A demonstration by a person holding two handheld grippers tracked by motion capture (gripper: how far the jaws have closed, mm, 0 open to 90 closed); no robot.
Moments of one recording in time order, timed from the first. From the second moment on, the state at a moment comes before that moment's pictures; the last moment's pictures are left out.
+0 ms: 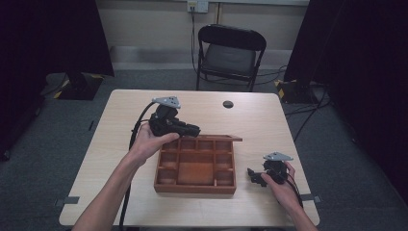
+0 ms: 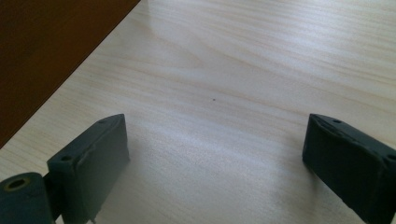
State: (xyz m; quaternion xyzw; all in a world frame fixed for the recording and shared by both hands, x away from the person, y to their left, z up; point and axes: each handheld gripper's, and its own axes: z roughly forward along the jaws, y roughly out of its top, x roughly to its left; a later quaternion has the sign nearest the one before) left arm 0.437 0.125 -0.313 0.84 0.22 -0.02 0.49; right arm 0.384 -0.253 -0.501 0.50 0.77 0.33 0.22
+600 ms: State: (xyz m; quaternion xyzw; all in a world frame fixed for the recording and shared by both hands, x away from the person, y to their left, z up) left arm 0.441 0.125 -0.308 0.84 0.22 -0.01 0.50; right arm 0.384 -0.253 -0.501 0.50 0.77 0.33 0.22
